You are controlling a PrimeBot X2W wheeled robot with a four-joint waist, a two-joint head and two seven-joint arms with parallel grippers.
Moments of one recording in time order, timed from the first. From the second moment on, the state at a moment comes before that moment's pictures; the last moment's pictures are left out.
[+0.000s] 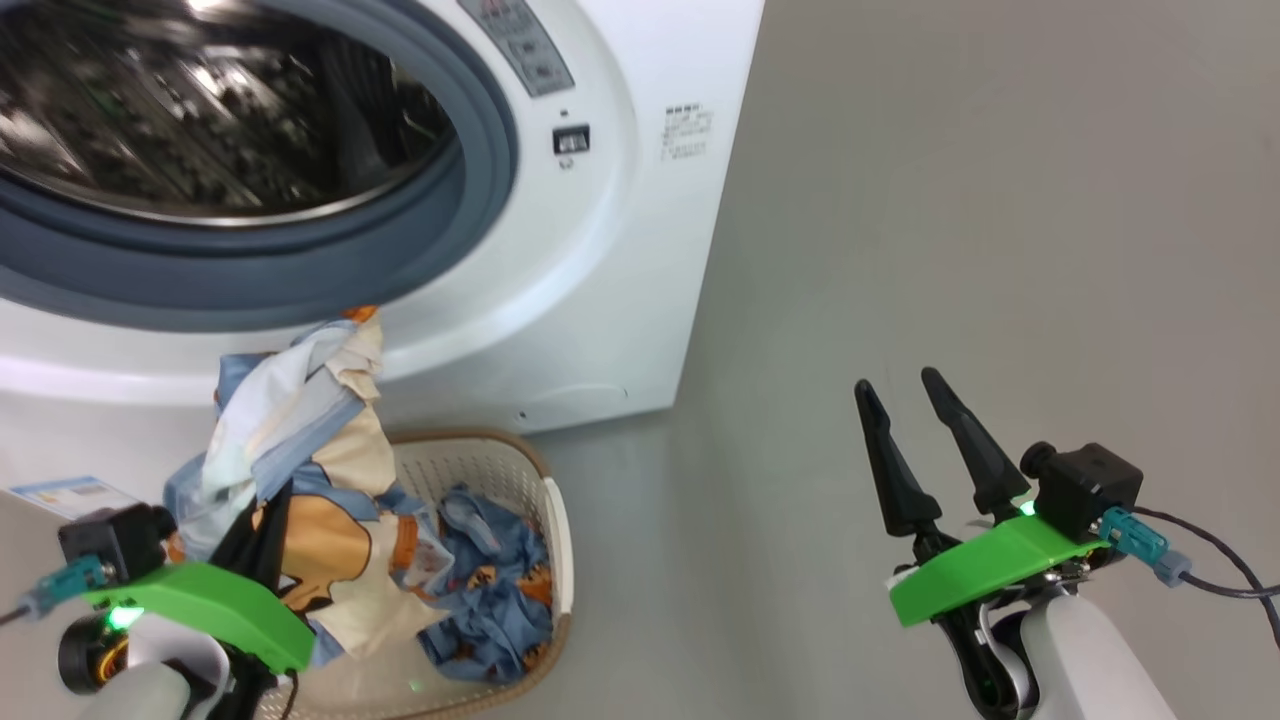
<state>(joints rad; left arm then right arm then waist) -0.40 0.42 -0.57 0.52 -0.99 -0.09 -0.25 -0.28 -0.05 0.13 0.28 0.34 0.13 -0.26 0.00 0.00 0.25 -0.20</state>
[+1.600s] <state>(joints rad) -0.30 0.33 -0.31 0.16 -0.71 0.00 -0.25 -0.19 -0.09 0.15 0.31 0.32 0.13 -0.26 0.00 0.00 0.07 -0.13</state>
